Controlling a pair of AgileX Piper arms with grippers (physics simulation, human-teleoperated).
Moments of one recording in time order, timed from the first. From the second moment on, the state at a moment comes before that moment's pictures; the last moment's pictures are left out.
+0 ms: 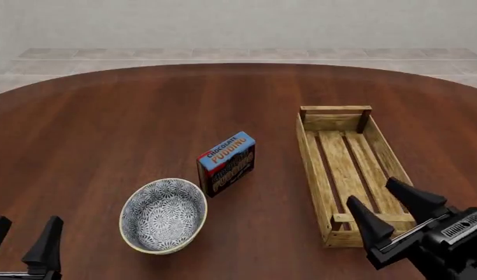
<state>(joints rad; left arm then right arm) 0.00 0.00 0.00 0.00 0.00 0.42 0.54 -0.16 -0.26 -0.06</state>
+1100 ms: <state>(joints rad) 0.00 0.00 0.00 0.00 0.00 0.67 0.72 -0.40 -0.13 0.03</state>
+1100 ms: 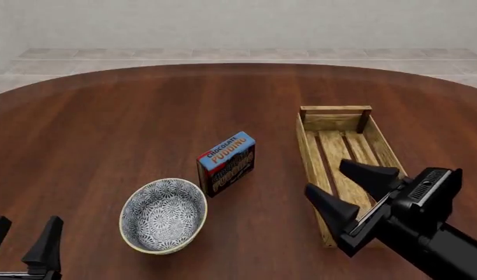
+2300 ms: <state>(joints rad) 0.00 0.00 0.00 0.00 0.00 0.85 0.96 -0.67 0.02 0.10</state>
